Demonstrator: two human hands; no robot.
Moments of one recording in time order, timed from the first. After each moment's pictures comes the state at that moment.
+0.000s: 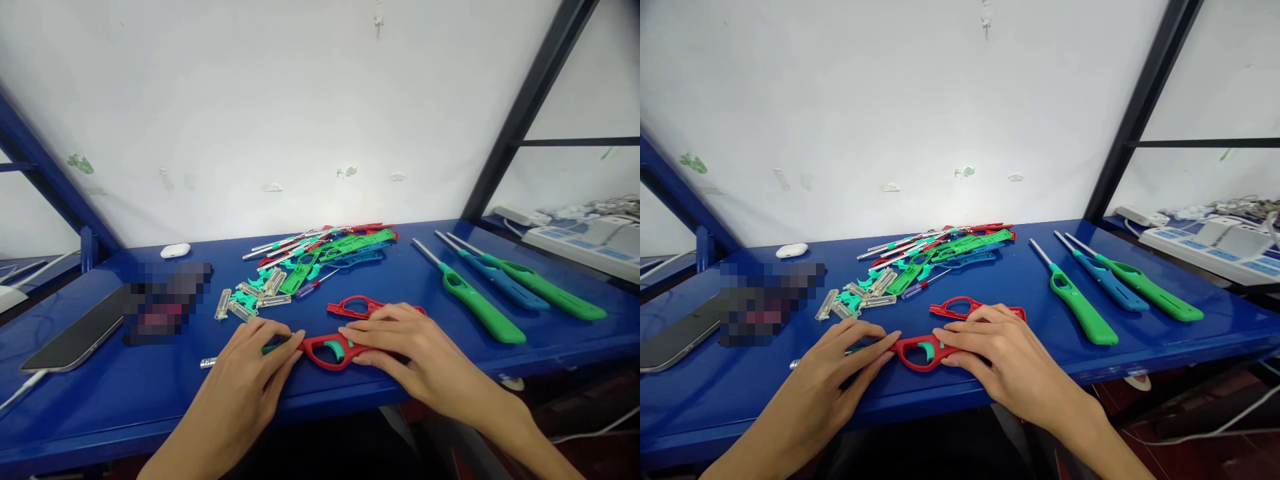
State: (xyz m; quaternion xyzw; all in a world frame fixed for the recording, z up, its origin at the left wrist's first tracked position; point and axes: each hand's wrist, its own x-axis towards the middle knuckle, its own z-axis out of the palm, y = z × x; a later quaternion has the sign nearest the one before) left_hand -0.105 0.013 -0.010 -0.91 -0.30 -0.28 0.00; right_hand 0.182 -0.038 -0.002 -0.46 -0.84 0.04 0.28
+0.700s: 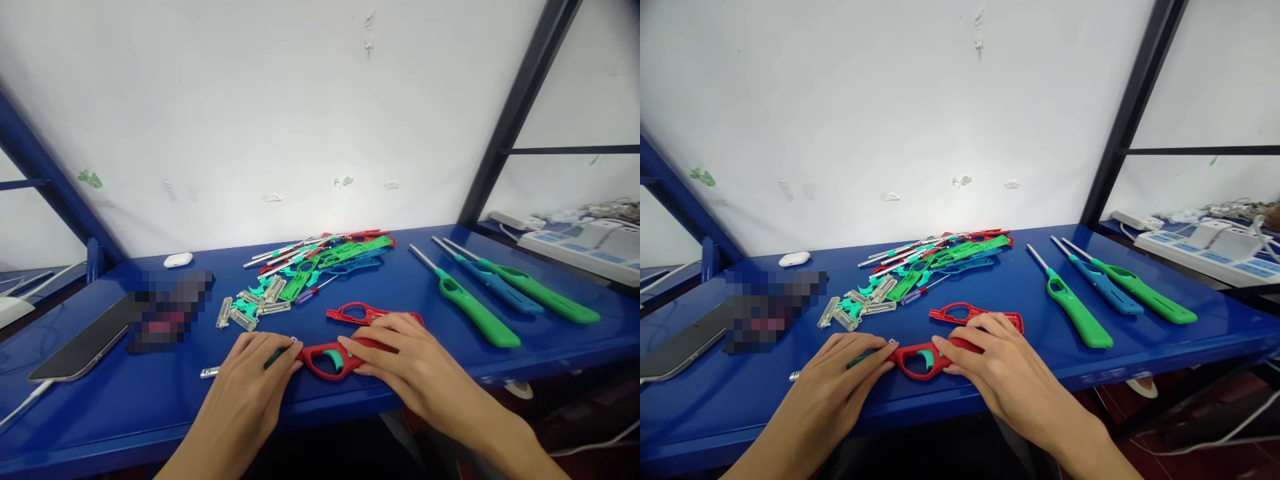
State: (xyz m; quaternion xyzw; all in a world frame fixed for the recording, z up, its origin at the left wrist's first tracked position) left_hand -0.099 0.011 -0.012 -0.91 -0.26 -0.30 0.11; right_hand 0.179 -0.047 -0.006 -0.45 -0.85 -0.01 0.26
